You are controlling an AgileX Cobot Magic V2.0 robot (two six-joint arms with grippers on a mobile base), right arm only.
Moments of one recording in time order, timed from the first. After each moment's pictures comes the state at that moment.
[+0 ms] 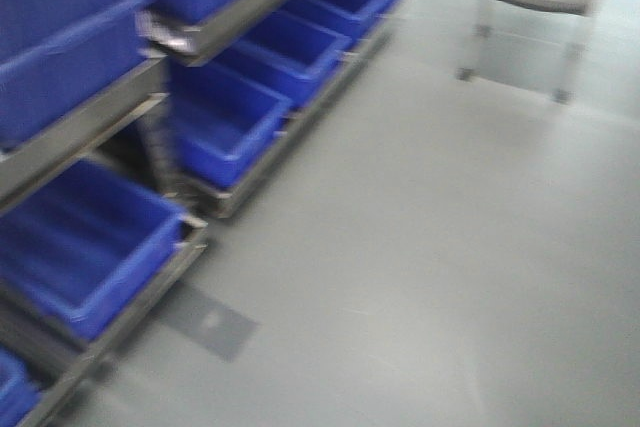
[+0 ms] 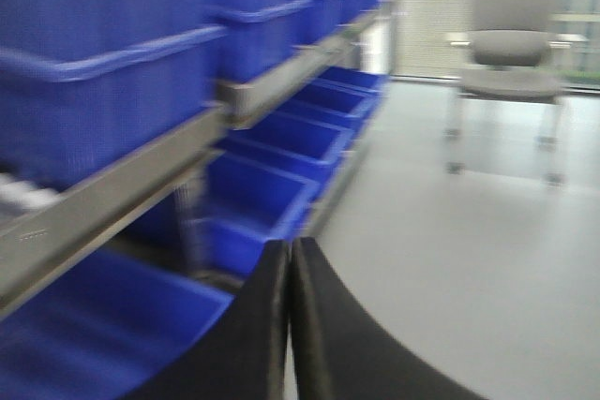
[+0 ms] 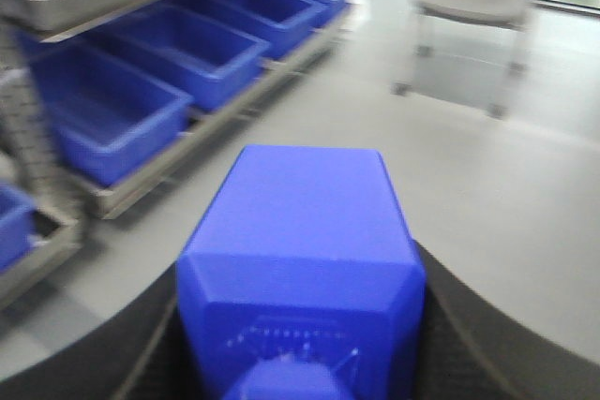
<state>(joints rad) -0.02 0.20 -0.35 0.06 0.55 -0.10</state>
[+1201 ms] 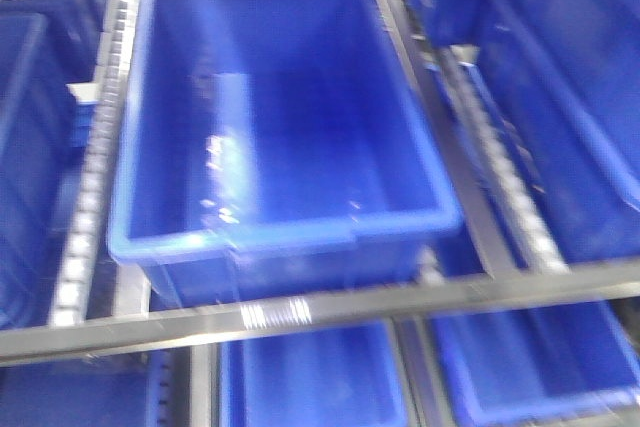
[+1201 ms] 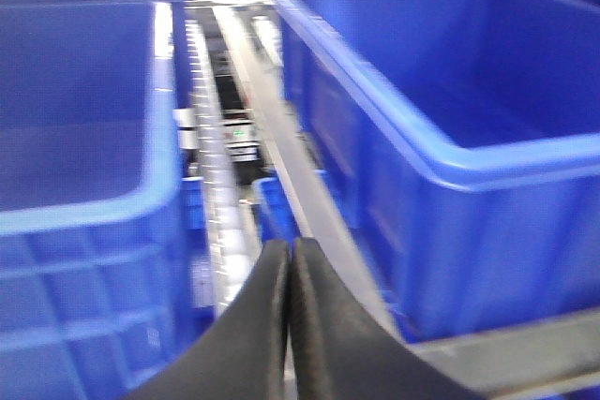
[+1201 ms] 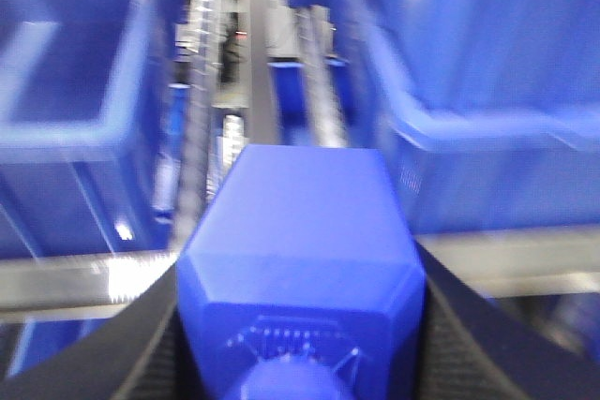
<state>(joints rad) -0.02 0.20 -0.35 0.06 0.55 -0.10</state>
